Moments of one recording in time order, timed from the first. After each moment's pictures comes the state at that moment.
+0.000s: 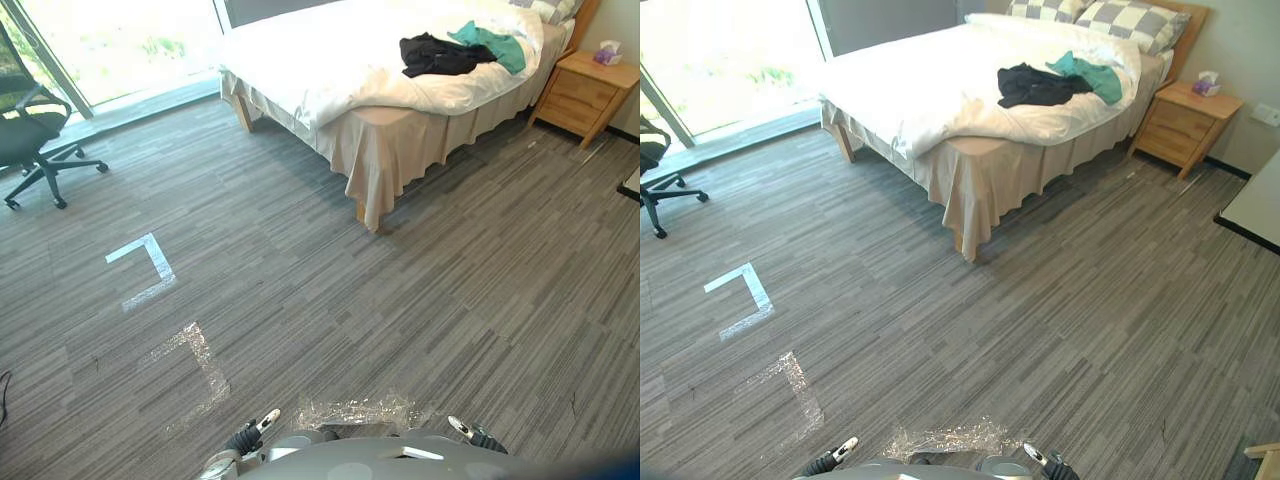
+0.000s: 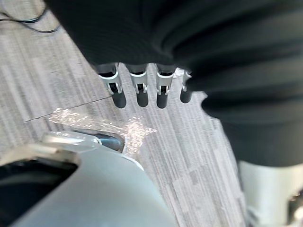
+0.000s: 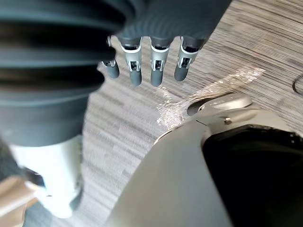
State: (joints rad) left arm 0.15 0.14 0.04 1.09 -0.36 0.01 -0.09; right arm 0.17 -0.09 -0.27 1.10 0.22 -0.02 0.16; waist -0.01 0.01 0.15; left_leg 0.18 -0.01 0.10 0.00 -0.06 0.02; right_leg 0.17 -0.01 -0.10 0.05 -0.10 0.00
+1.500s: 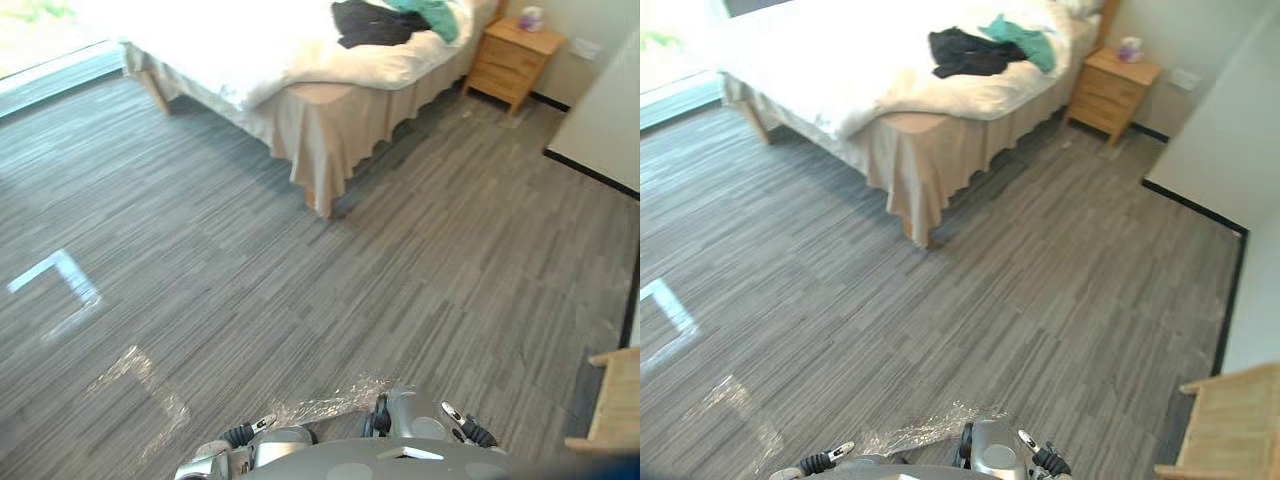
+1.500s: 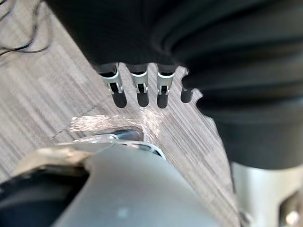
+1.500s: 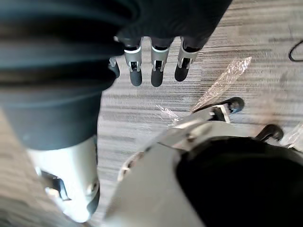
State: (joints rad) left arm 0.08 0.20 0.02 1.12 -0.27 0.17 -0.11; right arm 0.12 -0.04 -0.31 1.09 0.35 -0.01 0.10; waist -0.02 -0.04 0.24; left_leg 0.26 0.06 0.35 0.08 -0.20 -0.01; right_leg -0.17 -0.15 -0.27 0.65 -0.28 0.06
